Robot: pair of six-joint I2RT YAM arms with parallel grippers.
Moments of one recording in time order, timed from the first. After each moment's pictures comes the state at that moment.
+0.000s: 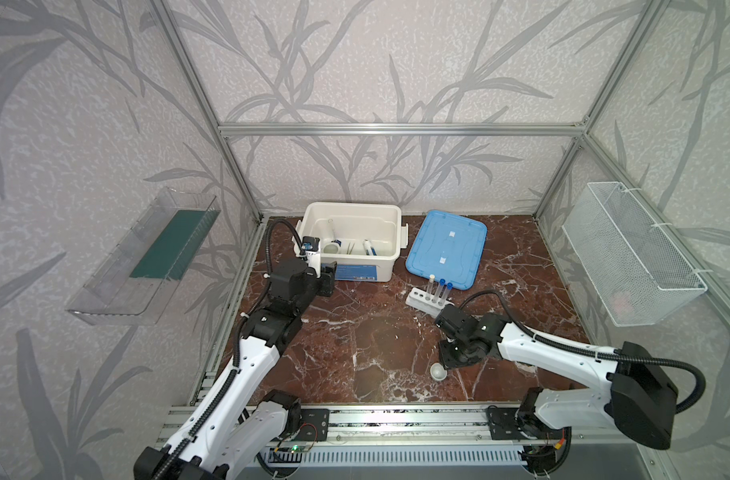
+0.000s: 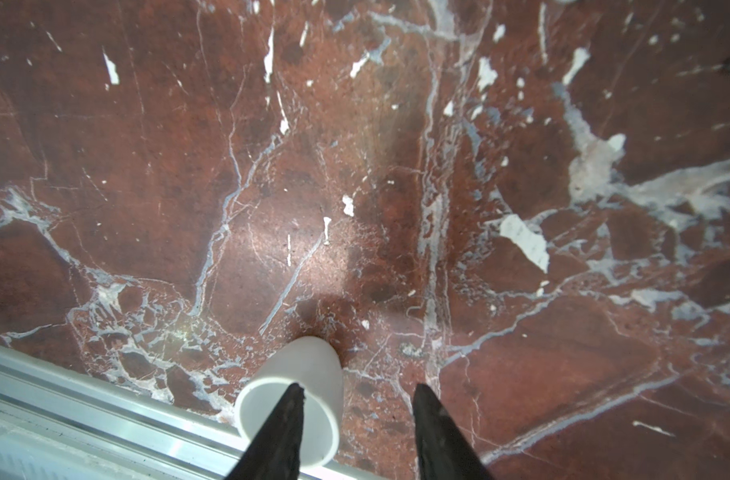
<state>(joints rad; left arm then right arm) -0.29 0.92 0.80 -0.26 -0.04 -0.07 0.89 1.30 0.75 -0.78 -0.05 0.72</state>
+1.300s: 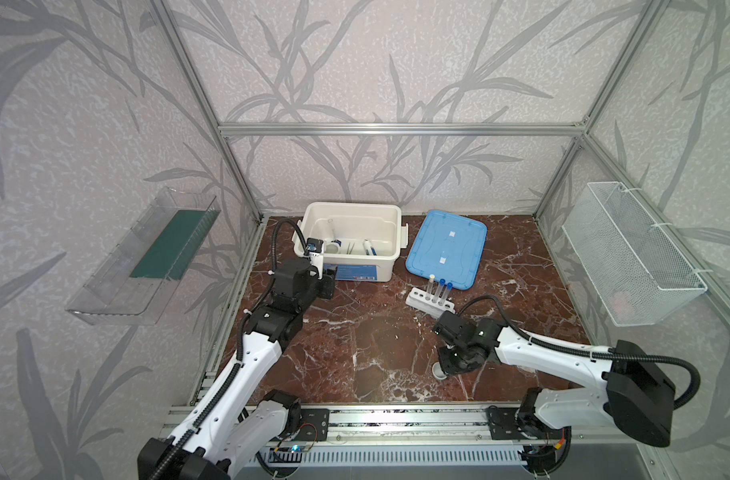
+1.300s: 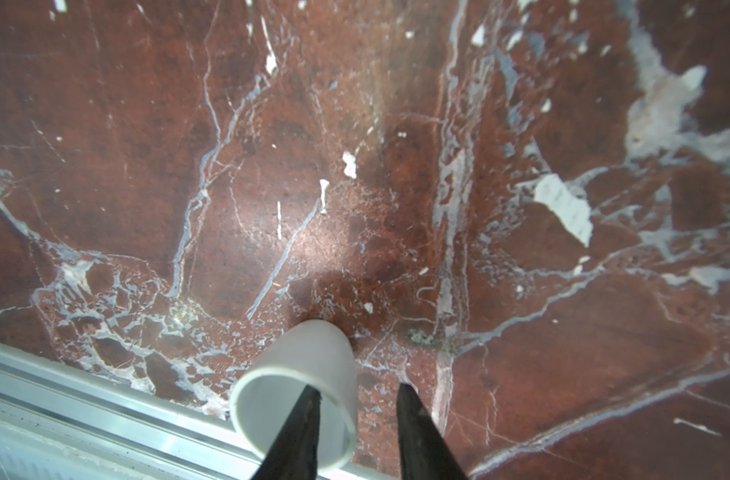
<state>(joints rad) -0.28 0.95 0.80 -0.29 -0.04 -0.04 0.92 1.31 0.71 -0.77 -0.08 0.74</state>
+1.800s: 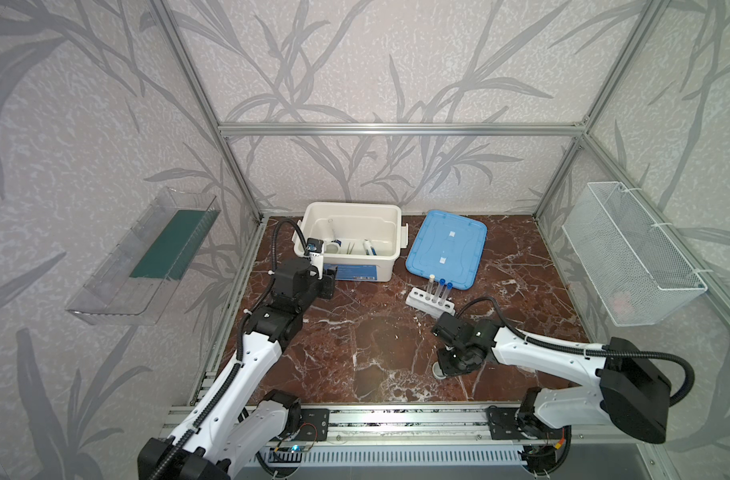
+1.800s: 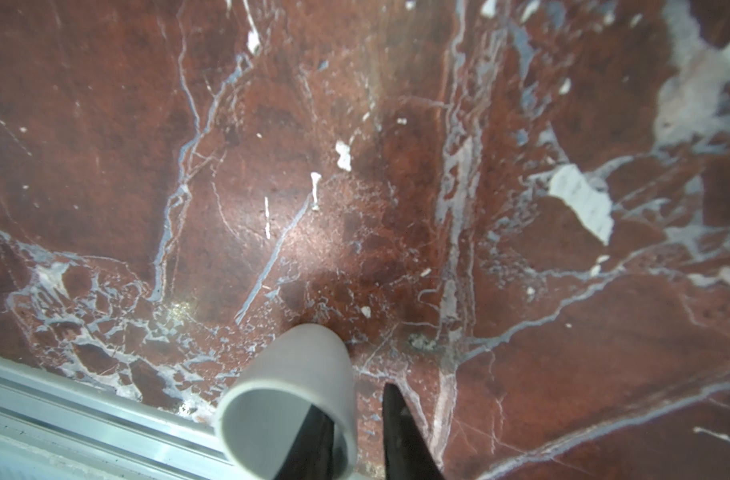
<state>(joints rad) -0.28 0.95 0.80 -0.30 -0.04 -0.04 0.93 1.33 0.70 -0.75 -0.09 0.75</state>
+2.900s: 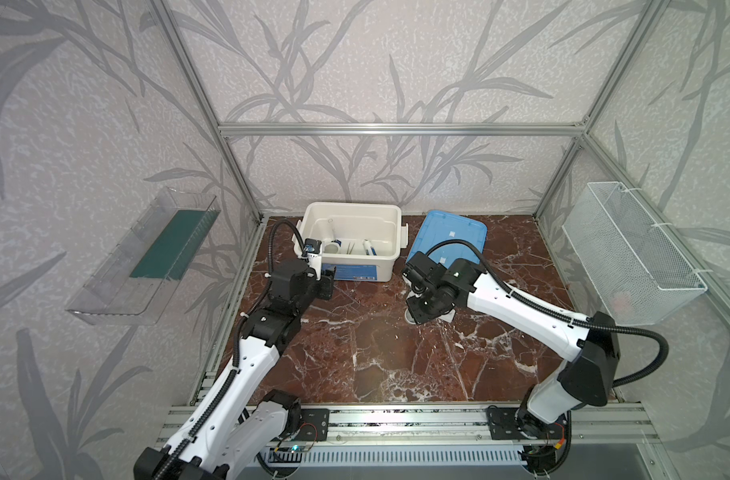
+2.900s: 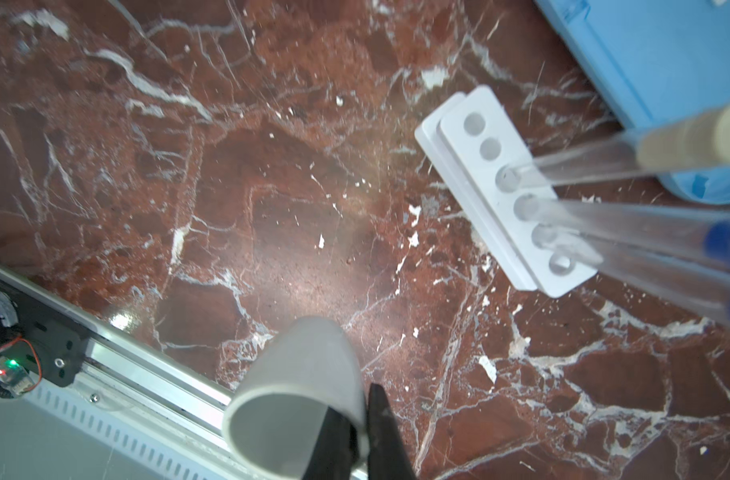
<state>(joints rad) -0.28 0.91 0.80 -0.31 -0.04 -0.03 0.88 1.64 1.53 -1.12 0.03 0.43</state>
